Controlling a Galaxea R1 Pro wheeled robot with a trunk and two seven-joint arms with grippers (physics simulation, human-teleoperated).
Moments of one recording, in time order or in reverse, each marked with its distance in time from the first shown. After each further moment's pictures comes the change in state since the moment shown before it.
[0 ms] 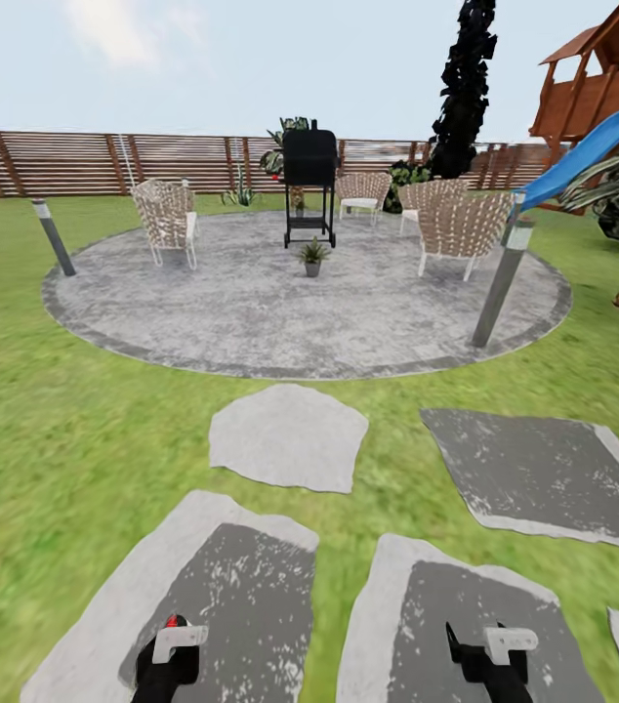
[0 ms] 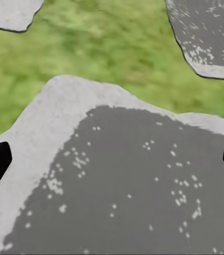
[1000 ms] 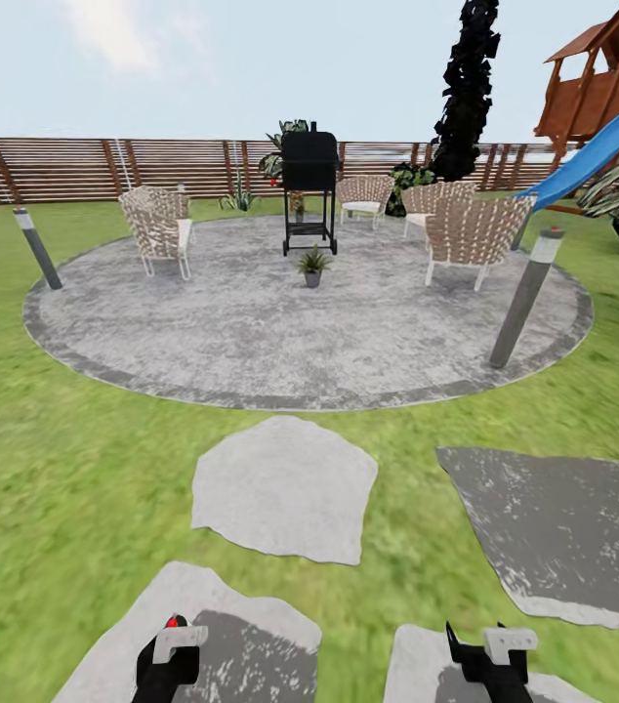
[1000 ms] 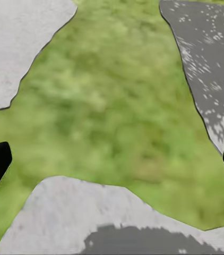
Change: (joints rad) left arm 0.000 0.000 0.000 0.001 -0.001 0.000 0.000; right arm 0.000 0.000 0.000 0.000 0.000 0.000 0.000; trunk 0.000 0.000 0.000
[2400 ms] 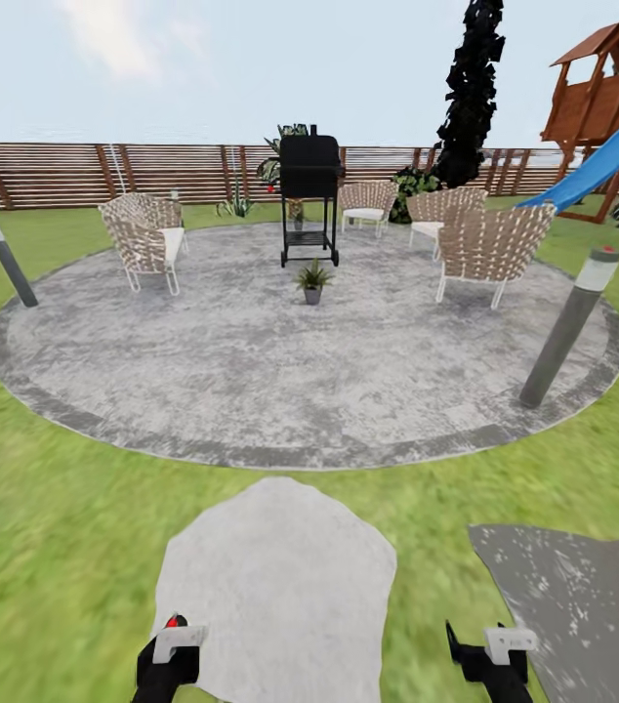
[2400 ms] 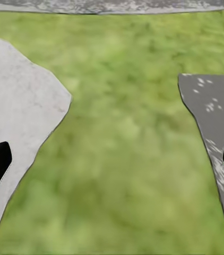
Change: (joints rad) left arm 0.000 -0.001 0.000 -0.001 -0.001 -0.001 0.000; right arm 0.000 0.000 0.000 0.000 0.000 0.000 0.000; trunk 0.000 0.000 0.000
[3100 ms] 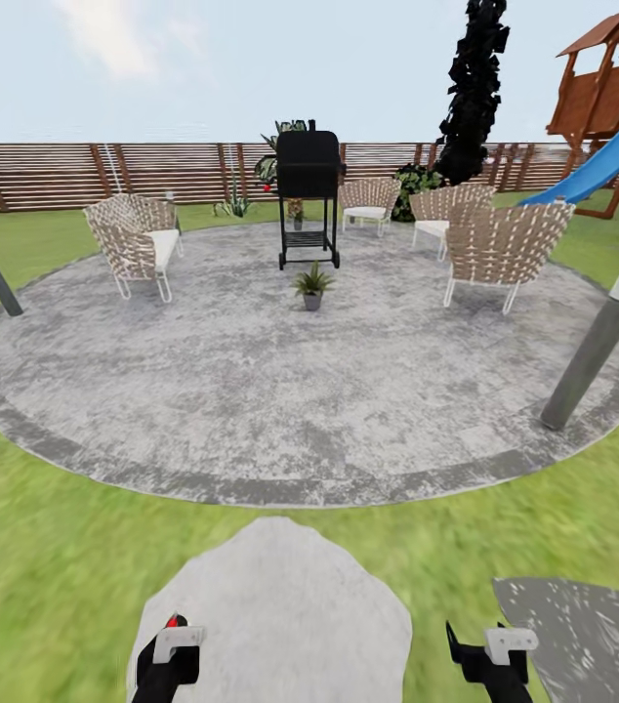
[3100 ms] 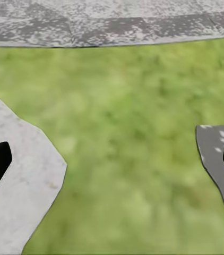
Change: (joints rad) left arm 0.000 0.000 0.000 0.000 0.000 0.001 0.000; right arm 0.000 0.000 0.000 0.000 0.000 0.000 0.000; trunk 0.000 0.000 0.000
